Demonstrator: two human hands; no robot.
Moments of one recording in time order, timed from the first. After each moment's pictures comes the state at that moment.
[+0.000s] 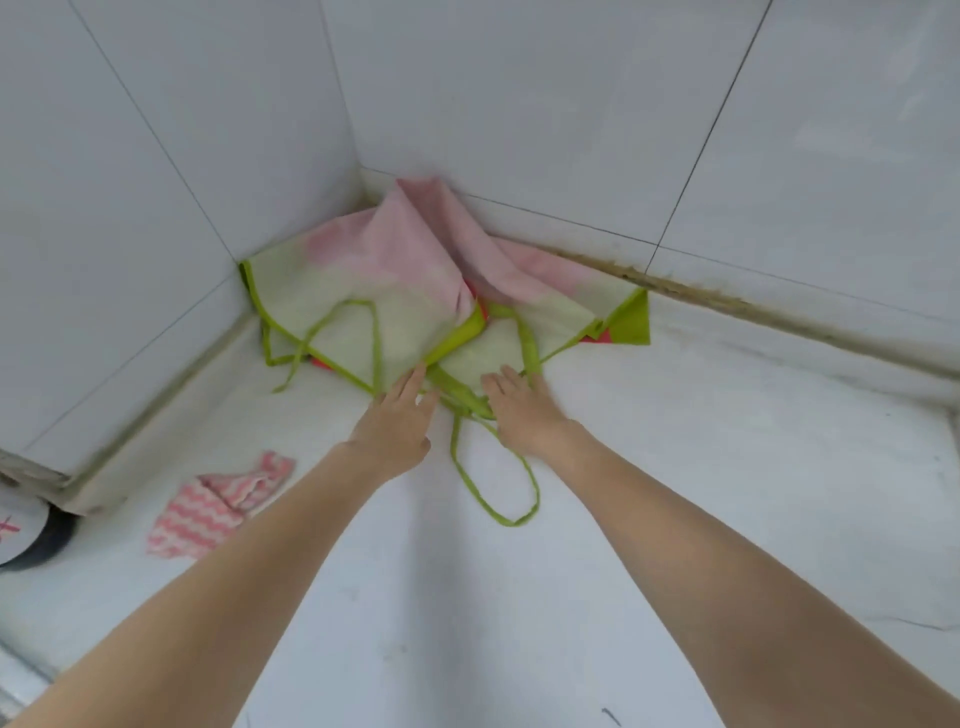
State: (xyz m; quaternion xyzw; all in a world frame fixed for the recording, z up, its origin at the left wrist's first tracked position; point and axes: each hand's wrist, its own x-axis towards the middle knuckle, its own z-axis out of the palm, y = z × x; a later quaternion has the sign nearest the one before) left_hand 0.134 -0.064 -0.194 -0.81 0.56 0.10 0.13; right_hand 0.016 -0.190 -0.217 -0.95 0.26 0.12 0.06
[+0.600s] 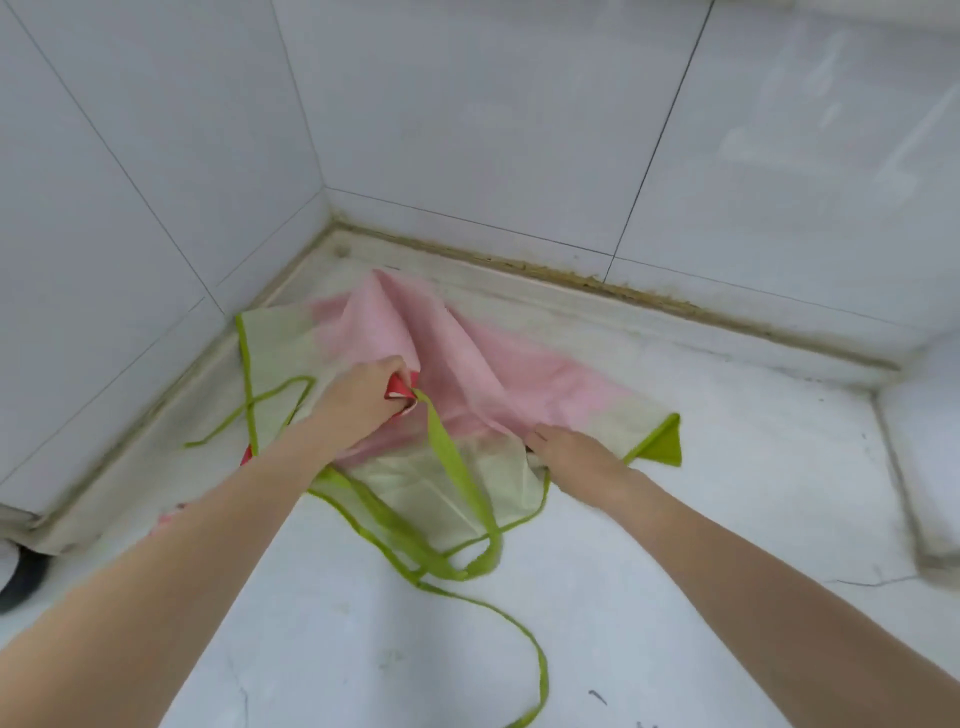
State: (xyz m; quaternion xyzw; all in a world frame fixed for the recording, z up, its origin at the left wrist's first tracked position) left_hand 0.159 -0.076 -0.155 -0.81 0.53 0.16 -0.20; right_hand -0.074 -0.191 -0.215 -0.96 0.24 0.15 0.06
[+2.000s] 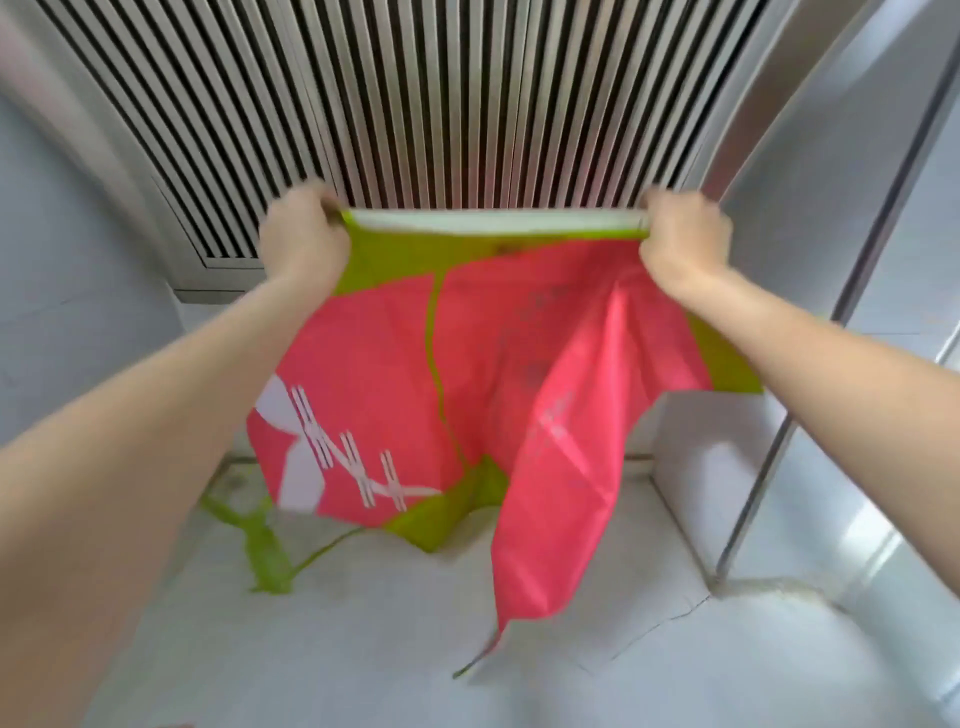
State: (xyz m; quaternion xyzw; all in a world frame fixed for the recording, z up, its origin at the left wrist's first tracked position) left_hand 0.064 -0.138 0.203 -0.72 0.48 -0.15 -0.48; right_hand -0.228 -0.202 0.209 -0.70 0.61 -0.32 -0.19
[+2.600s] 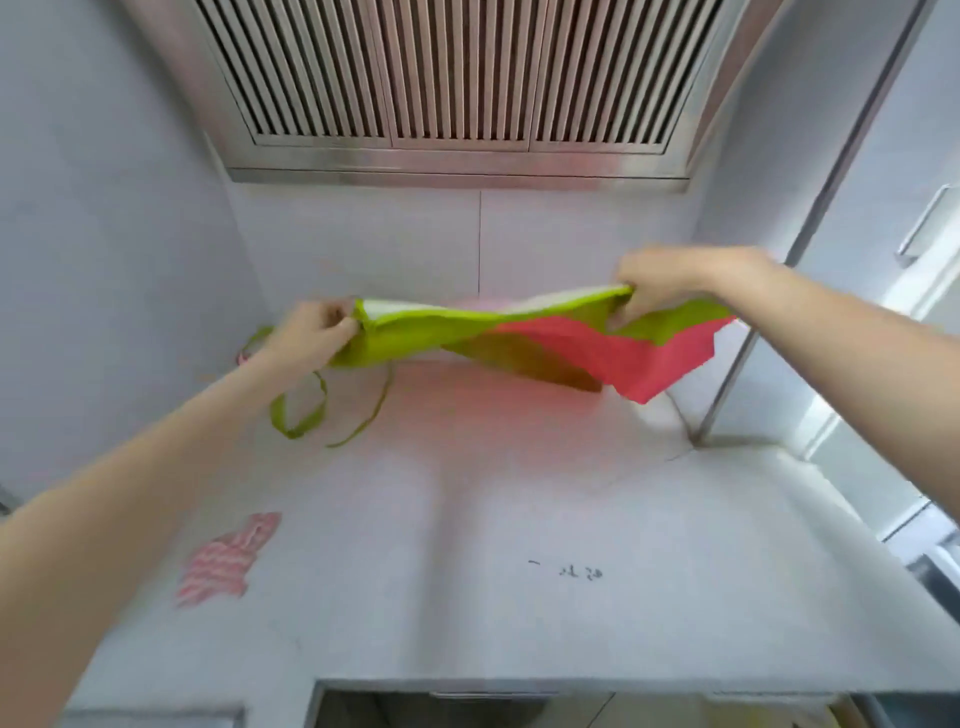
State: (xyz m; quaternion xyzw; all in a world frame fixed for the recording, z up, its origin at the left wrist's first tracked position) left_hand 0.095 0.018 0.043 -0.70 0.62 0.10 -0.34; right_hand -0.230 -0.076 0.124 -0.87 0.47 0.12 -0.05
